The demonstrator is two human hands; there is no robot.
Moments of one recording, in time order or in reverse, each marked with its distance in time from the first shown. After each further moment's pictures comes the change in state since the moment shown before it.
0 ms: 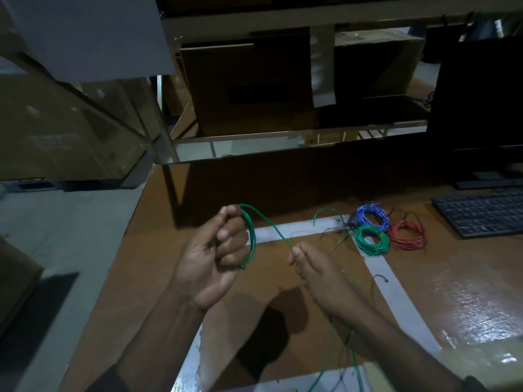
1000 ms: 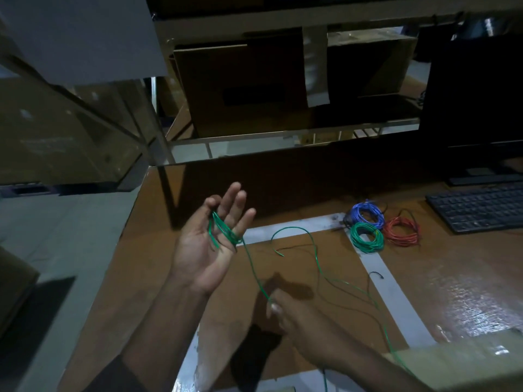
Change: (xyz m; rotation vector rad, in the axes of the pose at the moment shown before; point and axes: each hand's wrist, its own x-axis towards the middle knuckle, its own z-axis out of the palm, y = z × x) left_hand 0.016 0.001 0.011 0.116 0.311 0.288; right_hand -0.047 0.002 0.024 -0.221 -0.401 0.053
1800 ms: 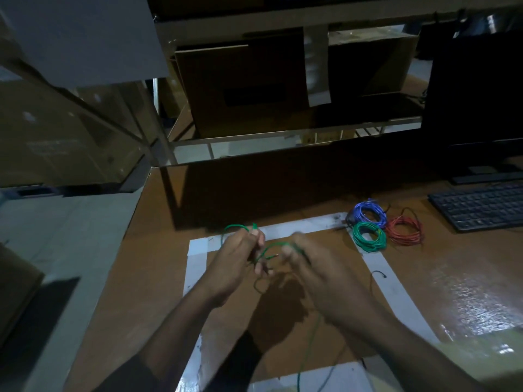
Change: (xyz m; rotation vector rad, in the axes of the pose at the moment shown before) left_hand -0.005 -0.034 -0.027 1.152 -0.029 -0.025; right_hand -0.012 -0.063 -0.067 0.077 0.367 -0.230
